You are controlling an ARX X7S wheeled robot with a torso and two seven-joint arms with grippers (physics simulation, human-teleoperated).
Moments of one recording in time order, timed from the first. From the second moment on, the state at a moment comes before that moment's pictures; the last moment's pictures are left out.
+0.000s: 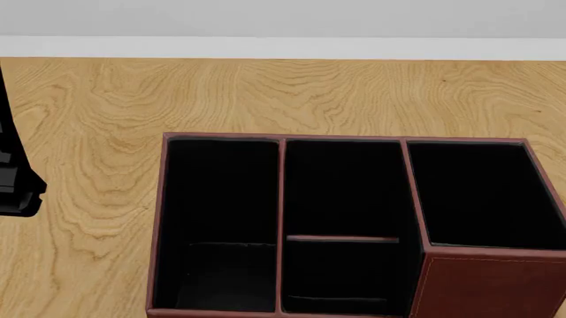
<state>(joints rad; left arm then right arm) -0.77 -0.73 0.34 0.95 -0.88 -0.80 -0.92 0.97 1.13 -0.96 0.36 1.47 0.81 0.39</state>
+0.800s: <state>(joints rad) -0.78 -0.74 0.35 0.95 -0.89 -0.79 -0.93 0.91 1.03 -0.99 0.51 1.41 0.73 0.30</state>
